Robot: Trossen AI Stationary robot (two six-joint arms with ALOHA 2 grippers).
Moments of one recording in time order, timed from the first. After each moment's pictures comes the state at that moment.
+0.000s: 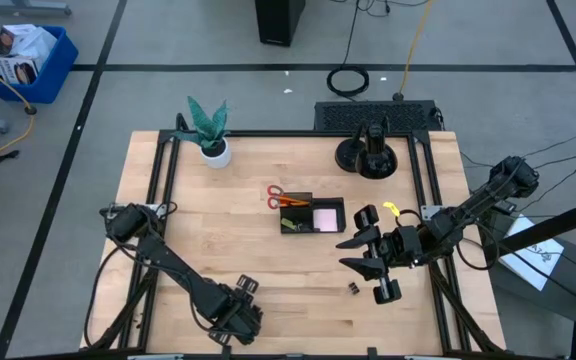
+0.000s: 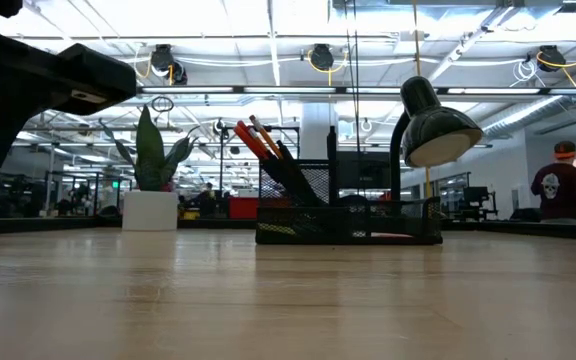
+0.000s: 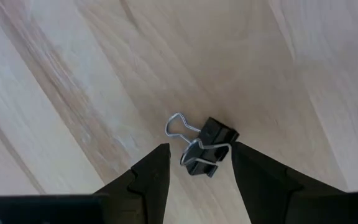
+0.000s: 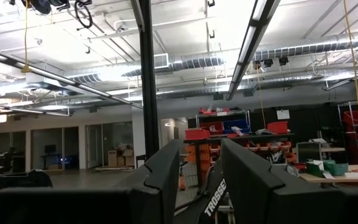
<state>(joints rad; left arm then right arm) -0.69 1.99 1.39 -0.83 -0.05 -0.19 0.60 1.30 0.91 0.92 0.41 -0.12</state>
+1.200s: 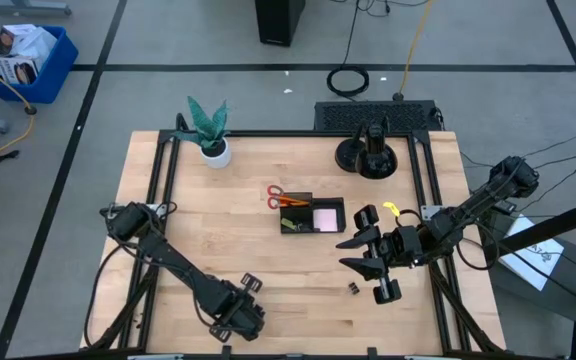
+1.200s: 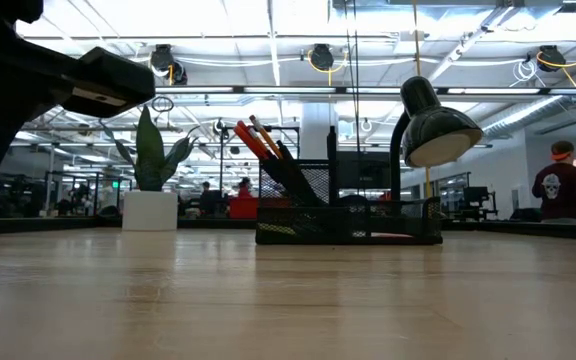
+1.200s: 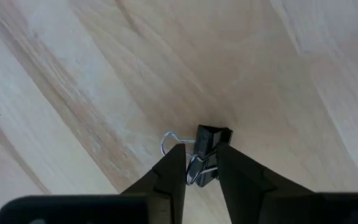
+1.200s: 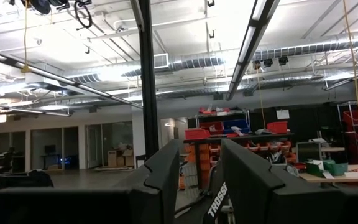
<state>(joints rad) -0.66 1.99 1.39 -0.82 -0.02 -0.09 0.60 1.30 0.91 0.92 0.41 -0.12</state>
